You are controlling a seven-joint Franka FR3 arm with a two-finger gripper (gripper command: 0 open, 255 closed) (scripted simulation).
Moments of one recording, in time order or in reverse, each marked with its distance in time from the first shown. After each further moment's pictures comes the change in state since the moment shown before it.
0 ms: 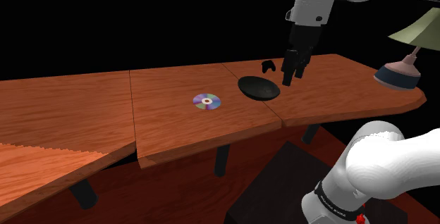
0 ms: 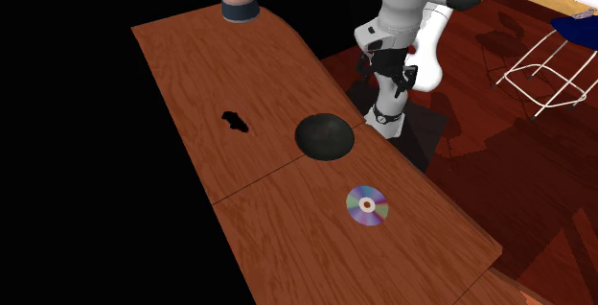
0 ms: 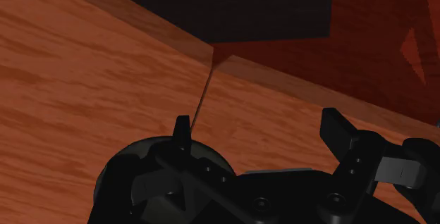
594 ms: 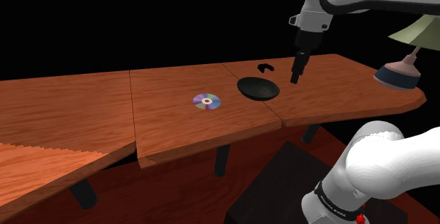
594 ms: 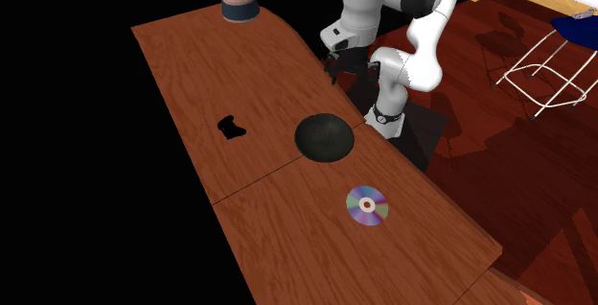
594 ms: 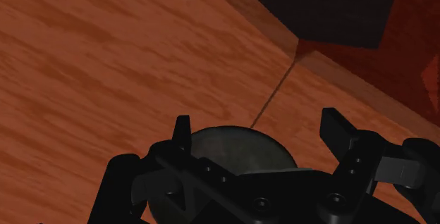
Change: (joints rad) arm -0.001 0.023 -0.176 -0.041 -0.162 0.111 -0.300
